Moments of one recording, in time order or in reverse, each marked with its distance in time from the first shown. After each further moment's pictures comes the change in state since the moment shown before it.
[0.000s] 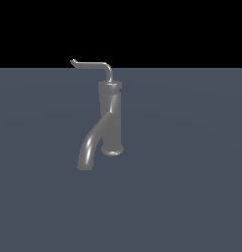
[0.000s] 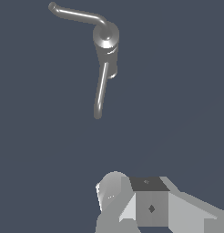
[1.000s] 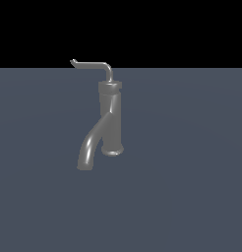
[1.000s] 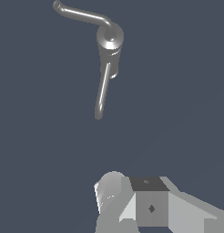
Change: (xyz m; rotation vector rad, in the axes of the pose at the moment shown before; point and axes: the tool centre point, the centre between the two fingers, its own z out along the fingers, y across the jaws) arm 0.009 -0.011 -0.001 -0.027 -0.015 -0.022
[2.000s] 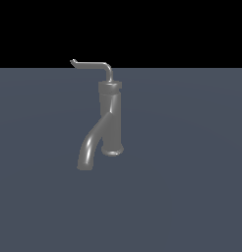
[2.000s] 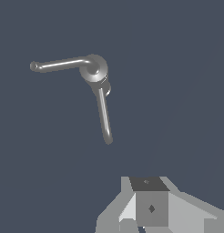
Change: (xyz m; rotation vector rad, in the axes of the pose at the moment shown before) arm 0.070 -0.014 0.010 0.035 0.002 0.362
